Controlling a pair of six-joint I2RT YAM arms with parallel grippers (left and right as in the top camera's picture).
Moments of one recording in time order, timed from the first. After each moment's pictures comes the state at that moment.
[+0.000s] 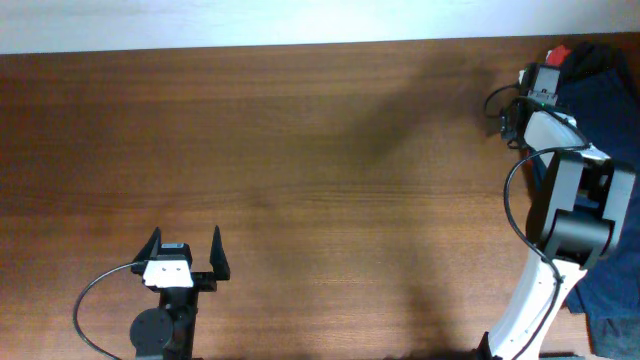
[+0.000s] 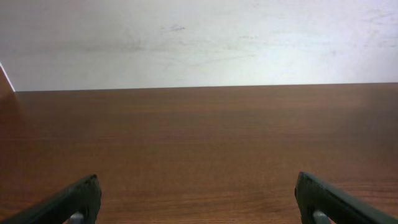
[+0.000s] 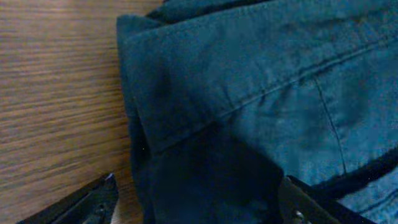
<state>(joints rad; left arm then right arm) 0.02 0.01 0.01 -0.08 0.03 0.01 -0.27 2.26 1.59 -0.29 0.41 -0.26</state>
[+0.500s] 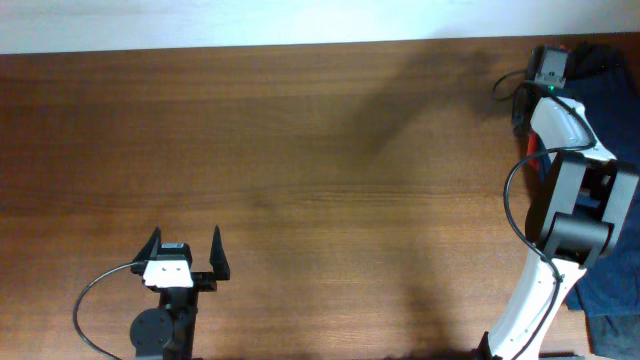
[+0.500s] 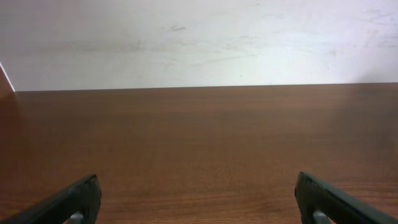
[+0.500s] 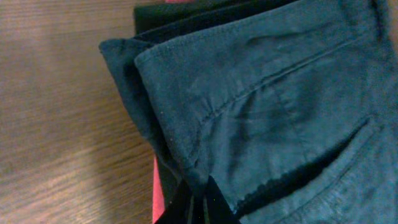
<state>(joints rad) 0.02 0.01 0.01 -0.08 0.03 0.01 -0.27 2.27 1.75 -0.46 0.45 -0.16</state>
